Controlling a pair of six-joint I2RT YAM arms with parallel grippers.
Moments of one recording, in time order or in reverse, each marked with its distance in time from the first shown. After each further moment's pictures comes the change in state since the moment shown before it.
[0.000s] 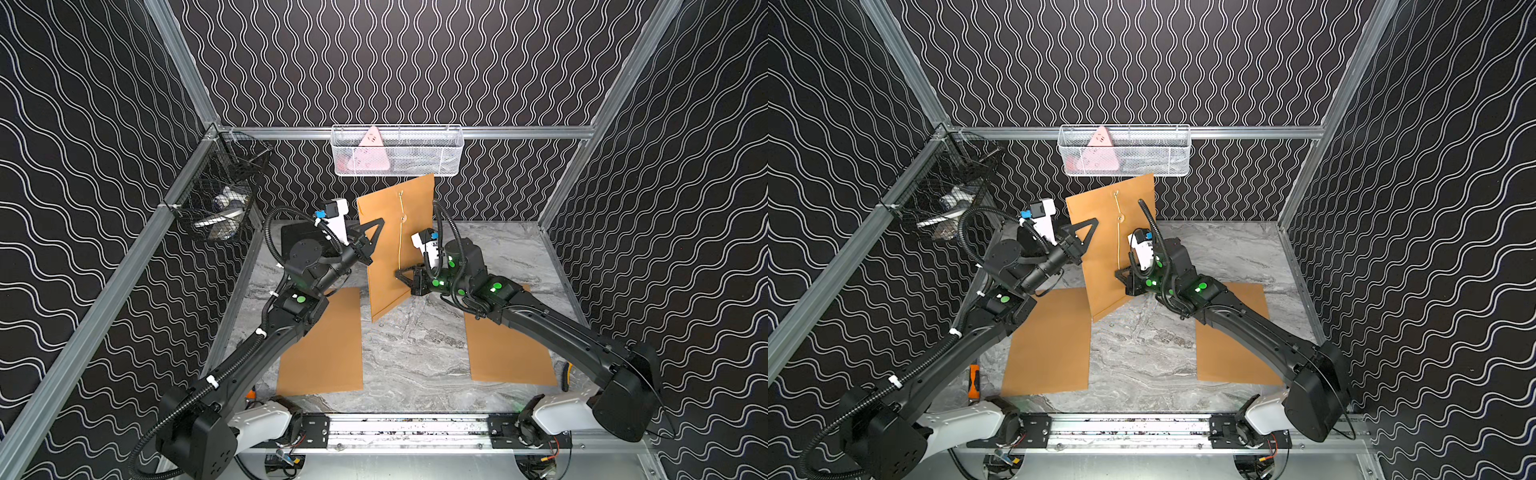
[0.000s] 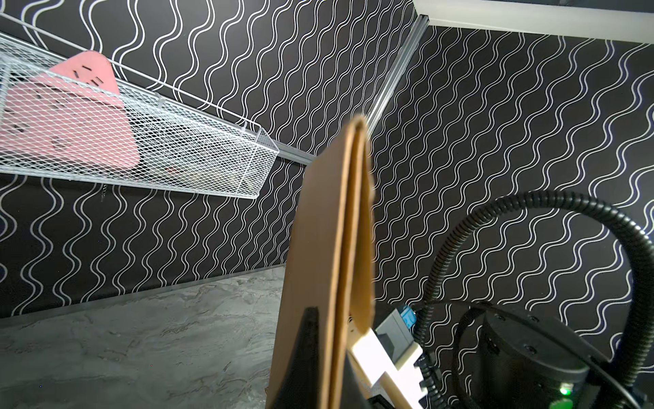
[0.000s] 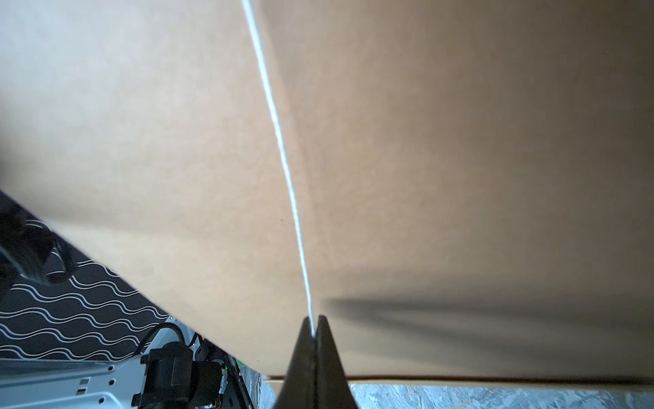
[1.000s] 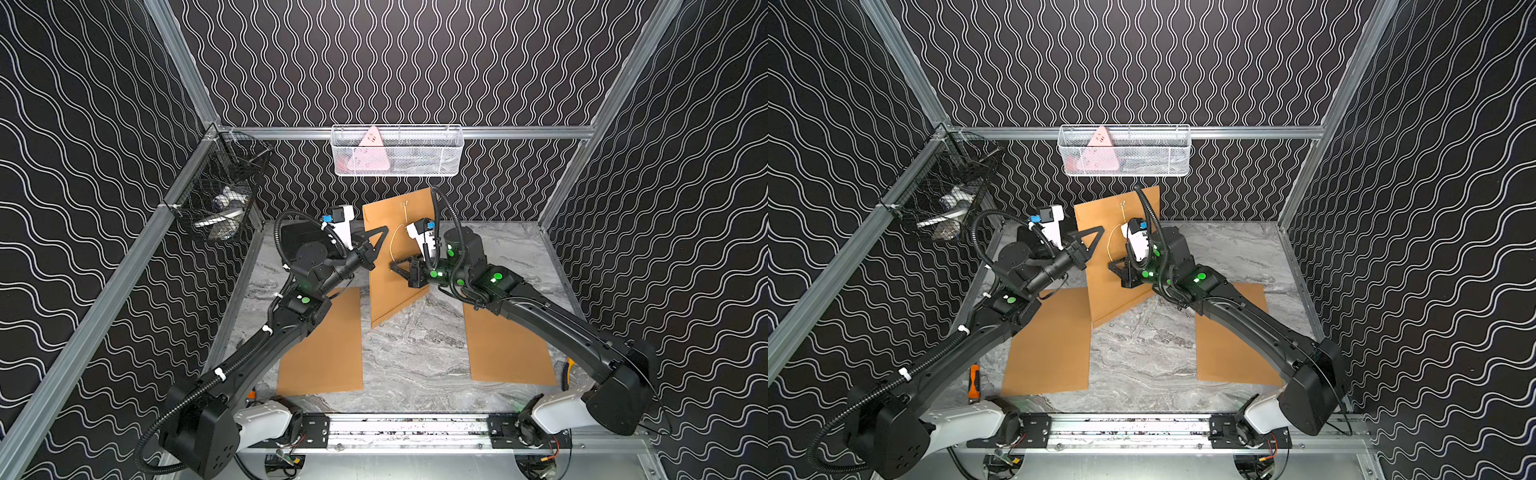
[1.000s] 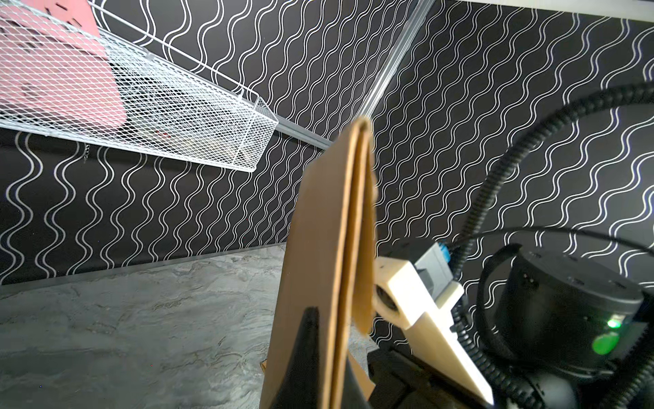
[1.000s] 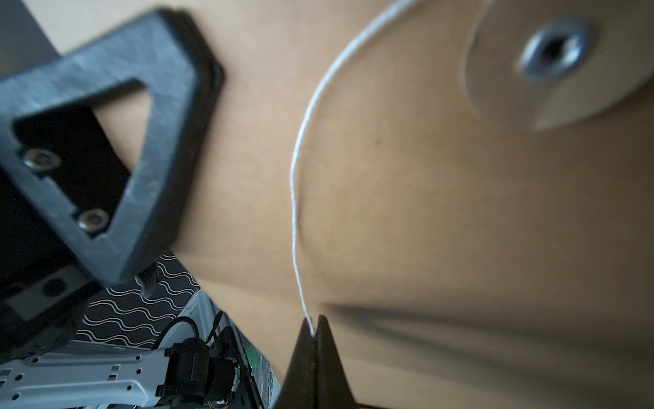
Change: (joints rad) left arm 0.000 0.035 -0.043 0.035 0.041 -0.047; right arm -0.001 0.046 0.117 -0.043 -0.075 -0.032
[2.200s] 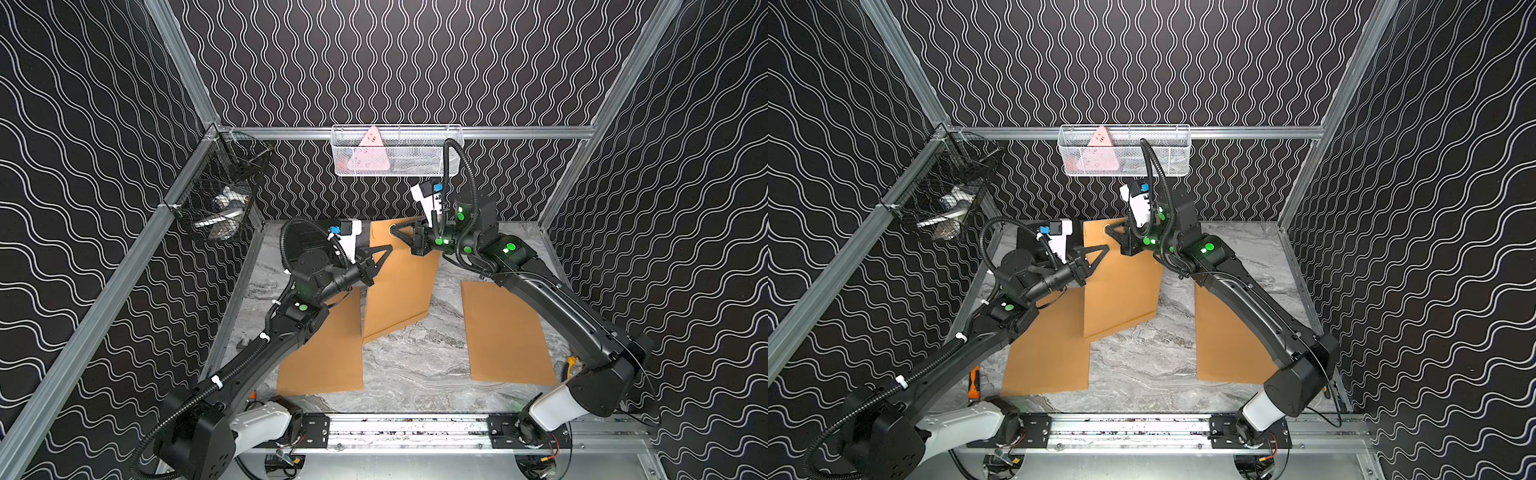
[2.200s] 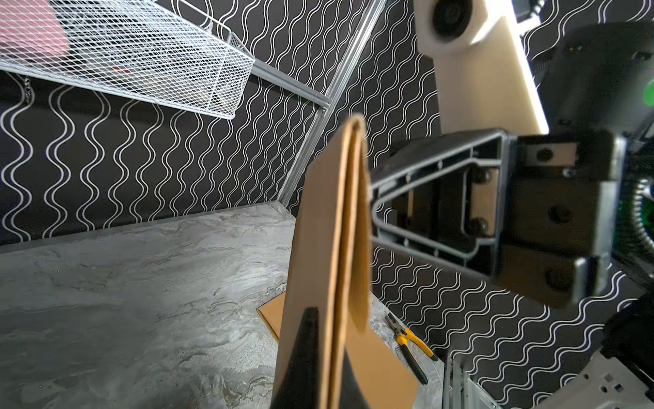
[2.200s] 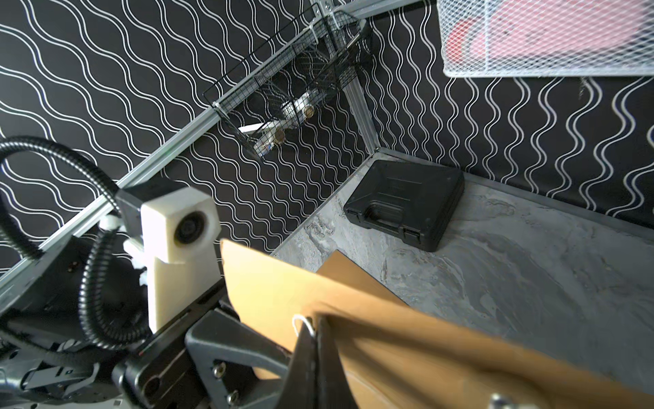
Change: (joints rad) left arm 0.000 -0.049 -0.072 -0.083 0.122 0.075; right arm -0.056 0.111 0.375 -0.164 -0.035 -0.116
